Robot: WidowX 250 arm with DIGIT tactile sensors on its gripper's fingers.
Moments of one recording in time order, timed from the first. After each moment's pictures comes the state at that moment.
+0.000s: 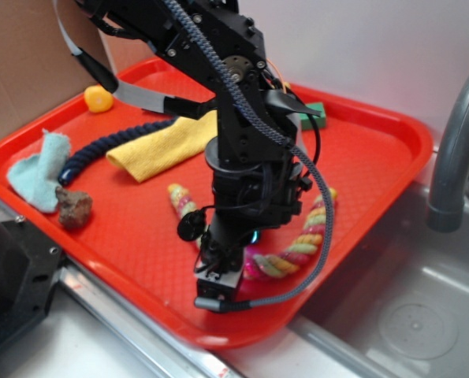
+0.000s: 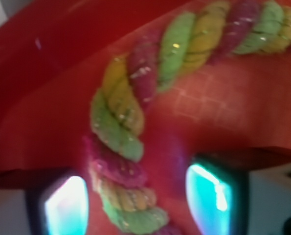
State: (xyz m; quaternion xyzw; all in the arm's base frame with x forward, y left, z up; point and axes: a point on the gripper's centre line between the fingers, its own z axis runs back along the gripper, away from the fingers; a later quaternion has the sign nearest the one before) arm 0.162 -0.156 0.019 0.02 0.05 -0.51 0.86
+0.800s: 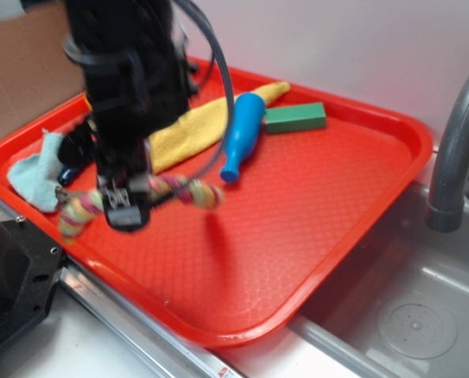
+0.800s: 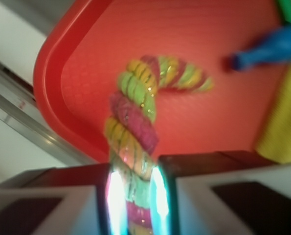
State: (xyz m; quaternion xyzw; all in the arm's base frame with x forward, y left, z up) arm 0.117 -0.125 0.136 0.03 0.01 -0.27 0.96
